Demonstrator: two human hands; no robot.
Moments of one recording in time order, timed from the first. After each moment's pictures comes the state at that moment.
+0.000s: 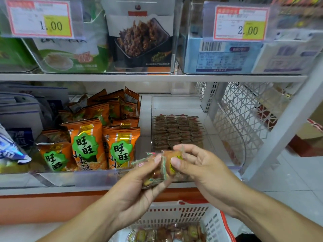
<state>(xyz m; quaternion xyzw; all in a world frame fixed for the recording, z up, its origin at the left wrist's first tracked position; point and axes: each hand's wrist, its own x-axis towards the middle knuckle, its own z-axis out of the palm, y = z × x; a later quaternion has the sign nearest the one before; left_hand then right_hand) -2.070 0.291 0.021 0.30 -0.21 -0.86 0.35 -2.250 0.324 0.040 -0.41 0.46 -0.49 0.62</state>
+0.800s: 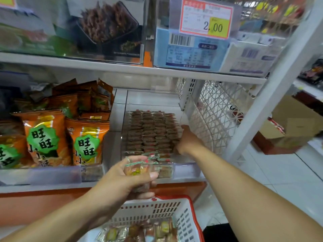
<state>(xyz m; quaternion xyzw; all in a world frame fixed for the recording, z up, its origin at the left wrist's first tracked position) -2.096 0.295 -0.002 0.41 -0.39 -0.77 0.30 -2.337 0.217 -0.012 -0.51 0.82 -0.13 0.23</state>
